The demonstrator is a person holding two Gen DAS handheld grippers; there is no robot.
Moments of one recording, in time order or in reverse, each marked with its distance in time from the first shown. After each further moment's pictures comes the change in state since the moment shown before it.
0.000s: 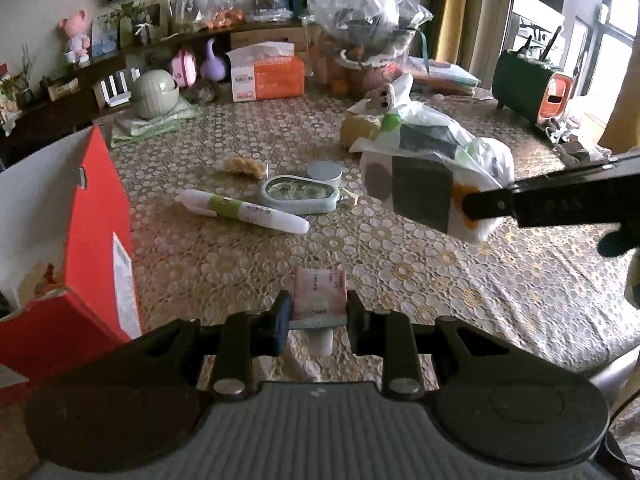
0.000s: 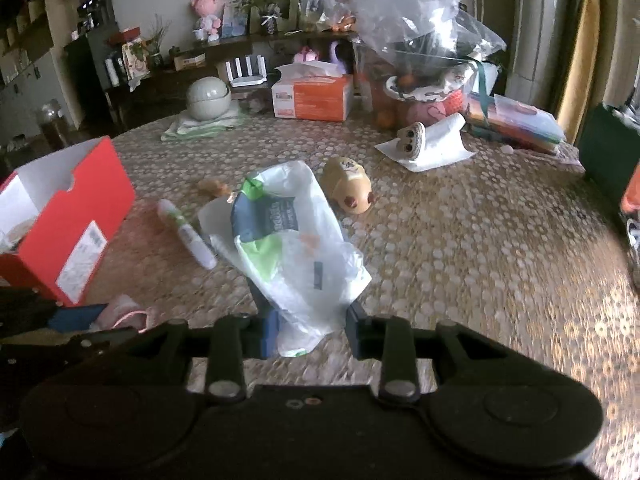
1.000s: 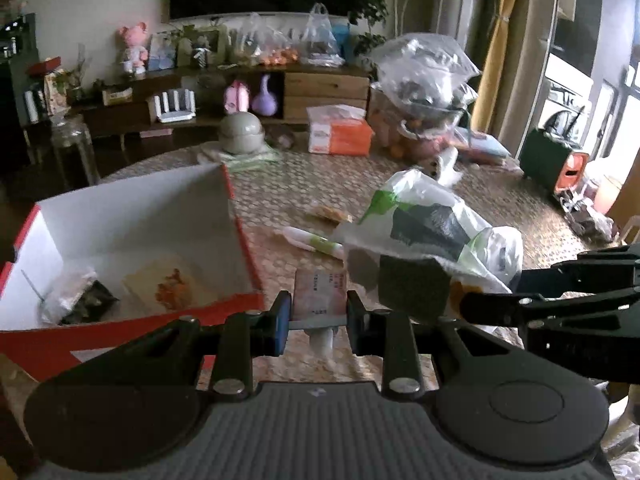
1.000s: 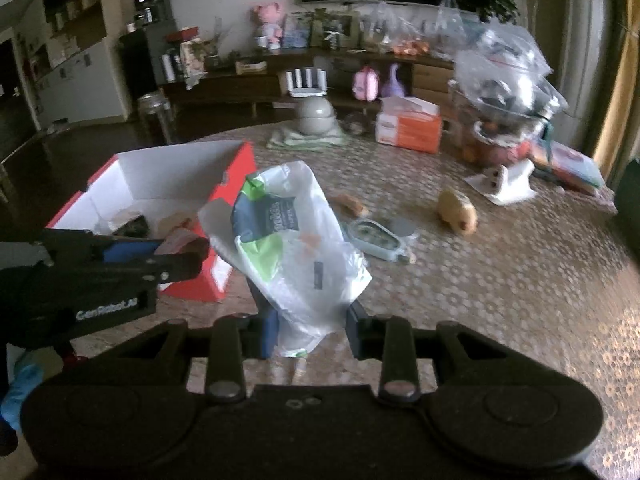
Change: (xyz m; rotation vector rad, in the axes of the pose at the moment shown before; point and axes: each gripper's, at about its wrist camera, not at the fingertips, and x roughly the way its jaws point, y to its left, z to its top) left arm -0.104 0.077 -0.005 -0.127 -0.129 0.067; right arm -0.069 0.139 -0.003 -0.128 -0.037 0.092
